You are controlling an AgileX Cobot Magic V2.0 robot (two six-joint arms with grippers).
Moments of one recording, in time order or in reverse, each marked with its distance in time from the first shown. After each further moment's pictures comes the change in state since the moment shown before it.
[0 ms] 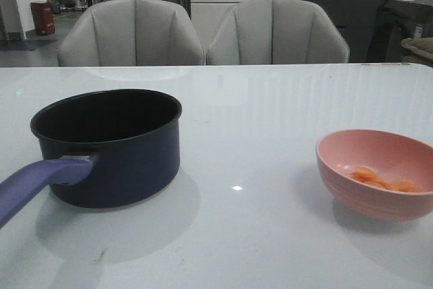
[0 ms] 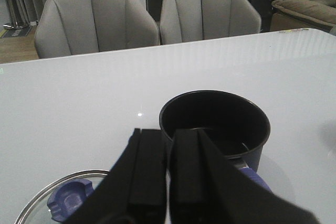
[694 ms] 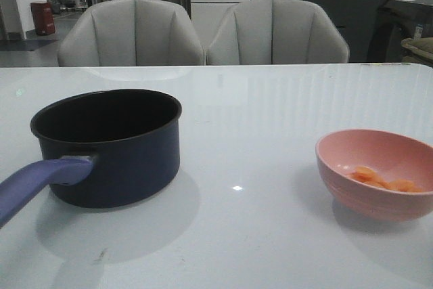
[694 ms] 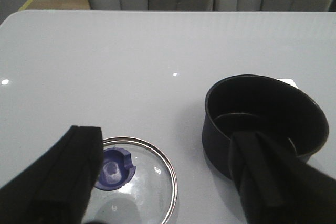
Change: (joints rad) left arm 0.193 0.188 -0.084 -0.046 0.034 -0.002; right arm 0.000 0.000 0.000 0.000 0.008 0.000
